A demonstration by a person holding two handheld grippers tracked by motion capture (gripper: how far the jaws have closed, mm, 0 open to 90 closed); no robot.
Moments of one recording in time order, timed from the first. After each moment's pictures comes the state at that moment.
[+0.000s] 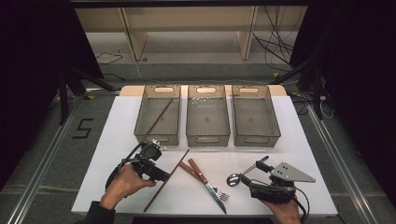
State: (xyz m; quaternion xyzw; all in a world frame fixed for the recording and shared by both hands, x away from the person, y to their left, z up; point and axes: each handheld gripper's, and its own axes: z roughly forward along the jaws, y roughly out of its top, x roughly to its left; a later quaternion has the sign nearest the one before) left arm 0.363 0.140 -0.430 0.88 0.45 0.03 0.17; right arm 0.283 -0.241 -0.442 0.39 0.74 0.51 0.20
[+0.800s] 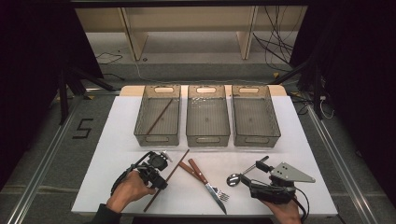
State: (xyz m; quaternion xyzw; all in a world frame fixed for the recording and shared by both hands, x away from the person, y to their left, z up) left arm 0.358 0.128 -0.458 0.90 0.42 0.01 0.11; right arm 0.283 -0.240 -0.442 0.39 0.74 0.51 0.20
